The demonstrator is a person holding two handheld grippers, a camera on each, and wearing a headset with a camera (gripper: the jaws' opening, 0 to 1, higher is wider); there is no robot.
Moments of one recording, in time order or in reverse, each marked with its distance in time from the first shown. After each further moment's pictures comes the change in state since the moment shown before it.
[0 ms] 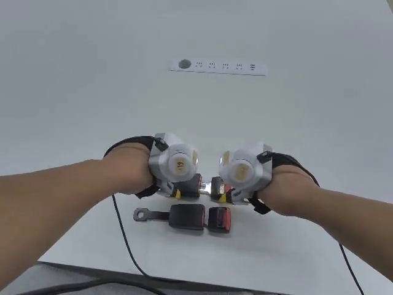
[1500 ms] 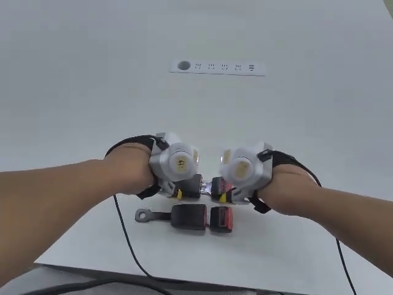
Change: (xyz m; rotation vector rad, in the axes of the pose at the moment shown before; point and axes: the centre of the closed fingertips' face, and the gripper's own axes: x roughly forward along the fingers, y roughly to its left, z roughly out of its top) left arm 0.001 0.000 0.001 -0.012 -0.012 -0.010; right arm 0.000 0.002 -0.001 0.021 -0.011 -0.003
